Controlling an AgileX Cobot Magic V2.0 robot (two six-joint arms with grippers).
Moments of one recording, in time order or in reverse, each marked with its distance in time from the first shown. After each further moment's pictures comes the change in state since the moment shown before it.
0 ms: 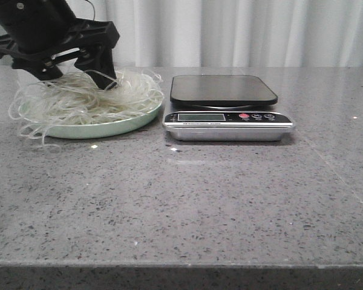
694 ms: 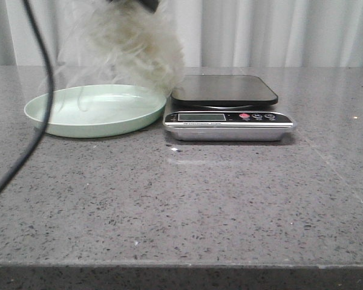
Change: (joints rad) left arm -0.132 0.020 -0.347 -0.040 0.028 0.014; right arm 0.000 0.000 0.000 0.000 0.000 0.000
